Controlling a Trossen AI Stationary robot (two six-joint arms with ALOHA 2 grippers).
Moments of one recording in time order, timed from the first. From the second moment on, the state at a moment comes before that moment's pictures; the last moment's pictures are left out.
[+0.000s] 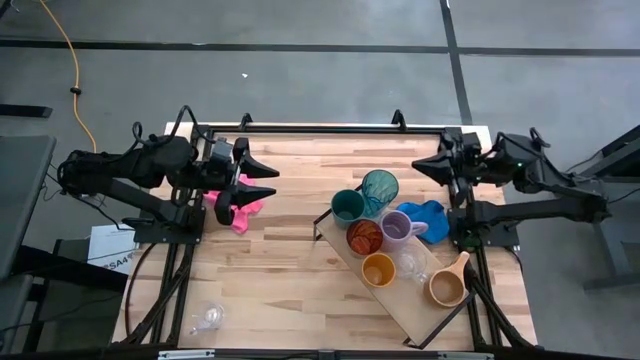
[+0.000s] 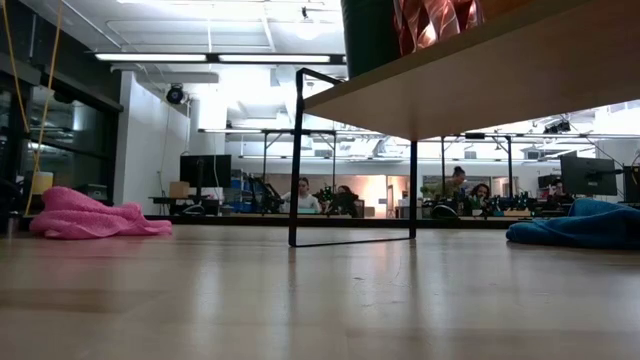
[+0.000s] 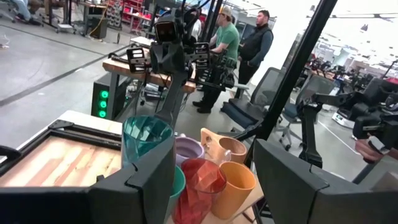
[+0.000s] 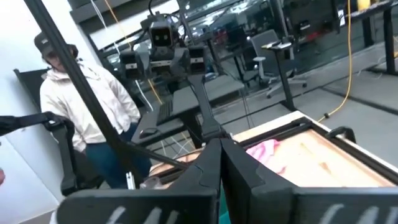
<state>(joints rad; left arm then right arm) -0.03 0.99 1.21 -0.26 -0.09 -0.28 -0.10 0.61 0.89 -0.23 -0.05 0.36</state>
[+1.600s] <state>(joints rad) -0.96 1.59 1.21 -1.18 -0.04 -1.29 -0.10 0.64 0.89 -0.34 -0.06 0.31</state>
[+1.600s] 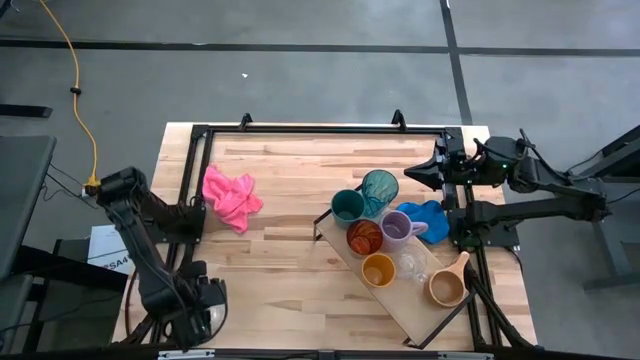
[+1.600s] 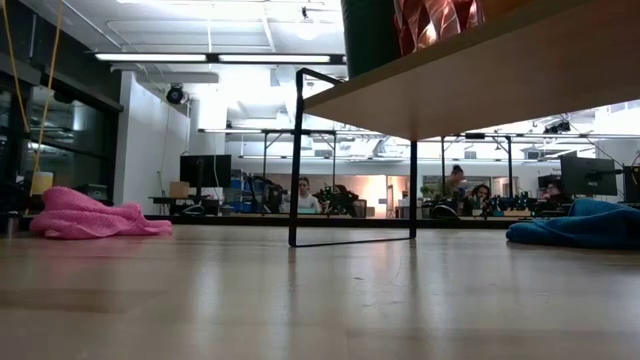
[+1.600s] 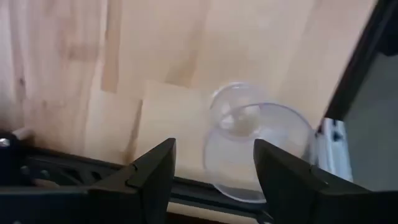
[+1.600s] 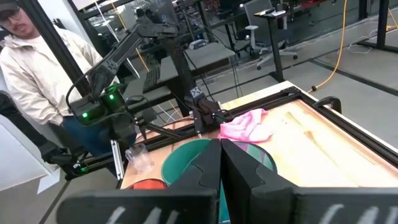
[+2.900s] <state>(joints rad) -0.87 1.54 1.06 -0.96 -0.04 -1.20 -0.11 0.64 0.89 -0.34 -0.06 0.32</state>
